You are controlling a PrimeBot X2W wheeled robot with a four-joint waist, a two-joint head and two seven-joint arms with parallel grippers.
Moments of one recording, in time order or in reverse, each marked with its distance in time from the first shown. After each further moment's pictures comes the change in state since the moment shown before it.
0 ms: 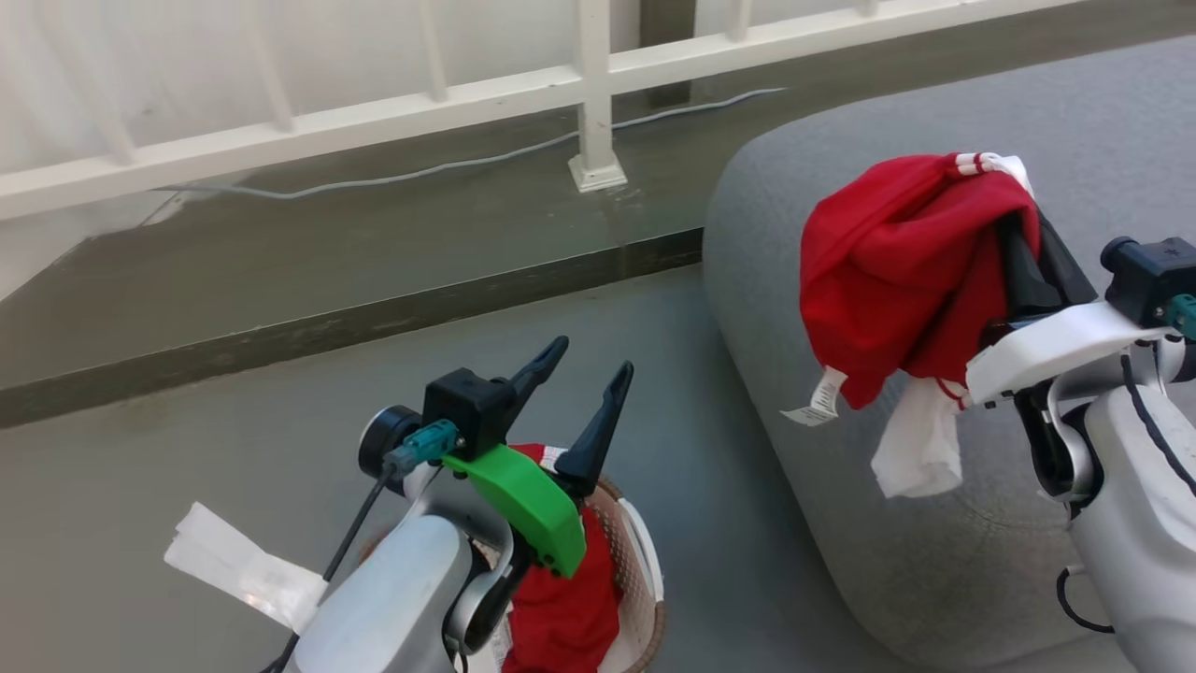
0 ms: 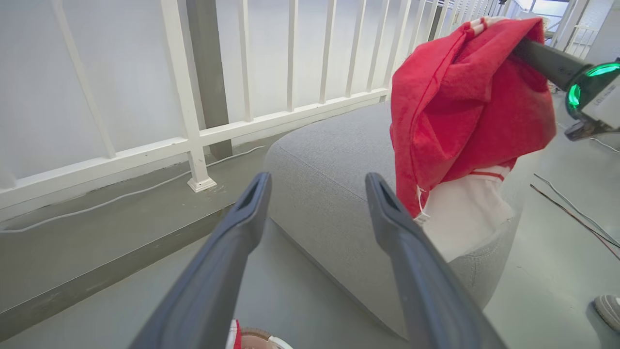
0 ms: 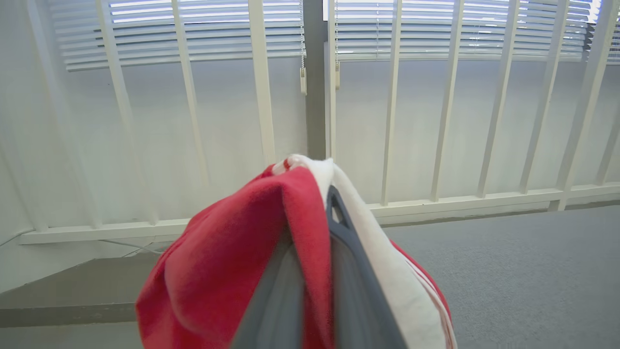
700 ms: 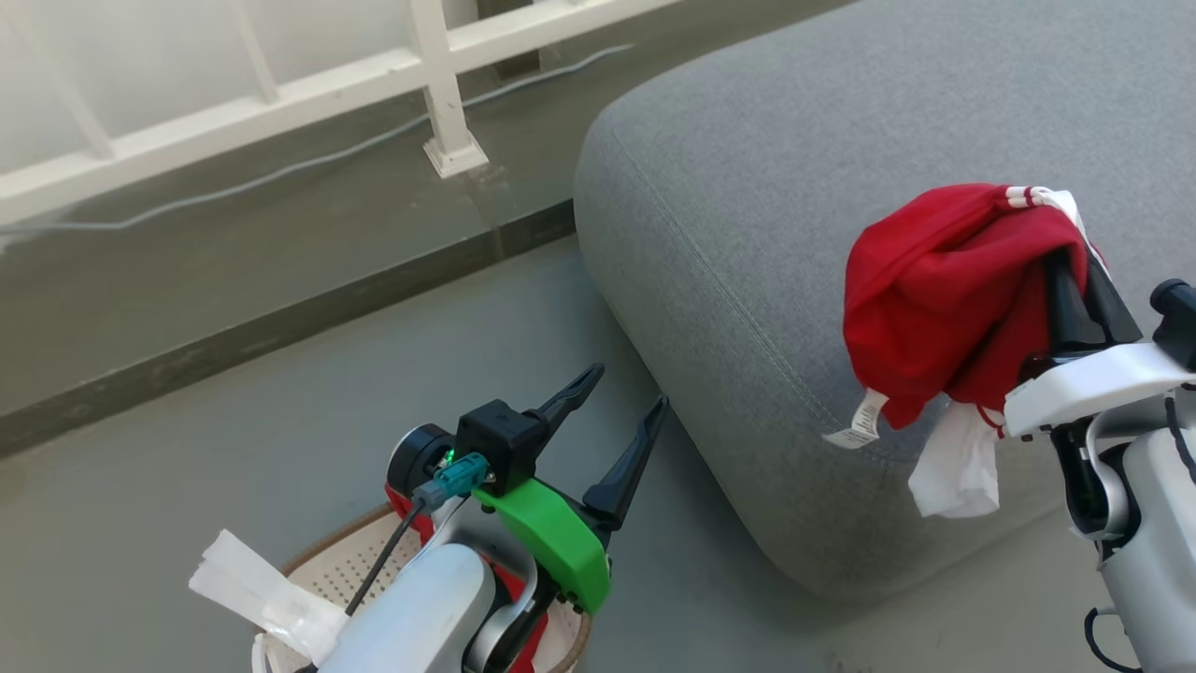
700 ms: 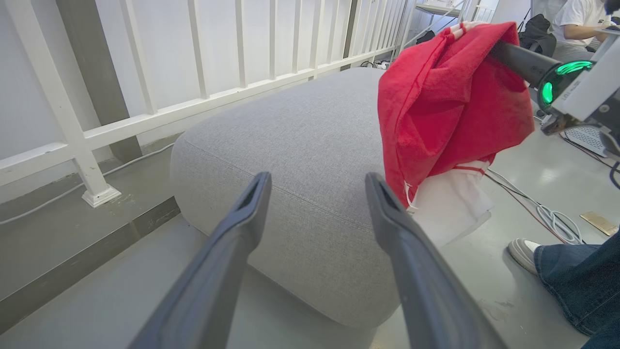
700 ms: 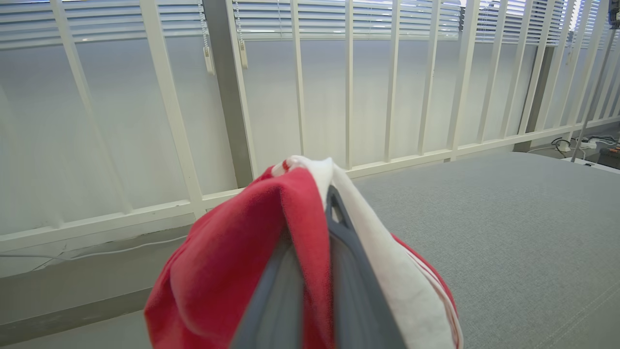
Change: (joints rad) left arm 0.036 0.001 -0.049 -0.051 0.027 -0.001 -0.013; right arm 0.114 -0.018 -0.080 -0.083 0.006 -0.016 0.000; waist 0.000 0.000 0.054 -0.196
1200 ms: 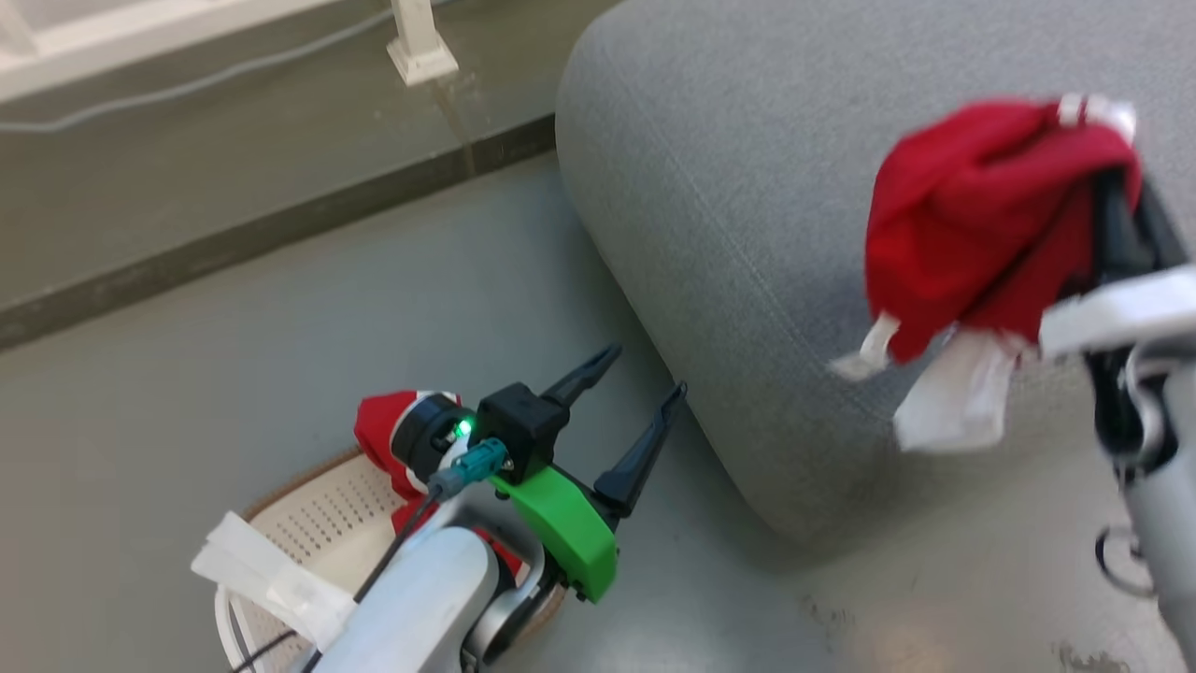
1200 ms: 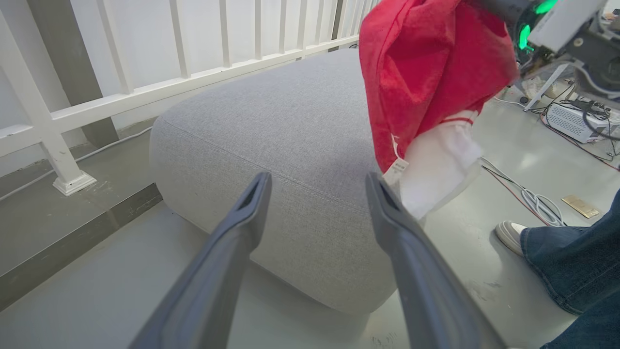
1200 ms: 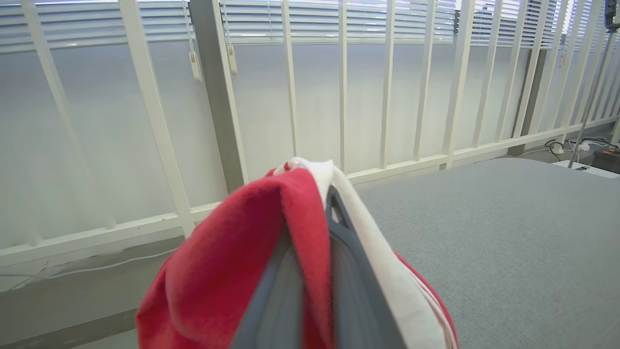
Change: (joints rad) left arm -0.026 0.017 -0.022 -0.073 0.049 0.006 0.049; right arm -0.072 -0.003 -0.051 -0.003 0.029 0.011 0.000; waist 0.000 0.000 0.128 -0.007
